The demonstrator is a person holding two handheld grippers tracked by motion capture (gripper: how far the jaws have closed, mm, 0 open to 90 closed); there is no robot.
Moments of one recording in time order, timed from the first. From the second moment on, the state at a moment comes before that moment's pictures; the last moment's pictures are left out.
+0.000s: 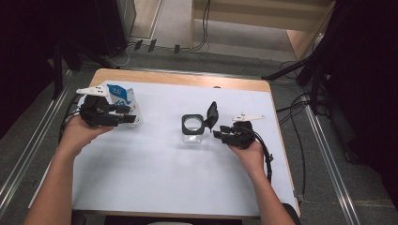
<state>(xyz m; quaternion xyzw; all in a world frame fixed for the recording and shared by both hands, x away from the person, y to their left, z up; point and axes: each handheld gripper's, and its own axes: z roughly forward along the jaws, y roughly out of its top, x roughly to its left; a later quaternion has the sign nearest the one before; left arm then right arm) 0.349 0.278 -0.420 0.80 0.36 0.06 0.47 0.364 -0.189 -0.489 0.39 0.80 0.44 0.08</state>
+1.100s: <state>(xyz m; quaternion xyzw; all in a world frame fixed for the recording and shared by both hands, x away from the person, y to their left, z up) 0.386 0.329 -0.422 0.76 0.43 0.11 0.48 0.352 -0.199 -0.494 0.41 0.80 0.43 0.09</state>
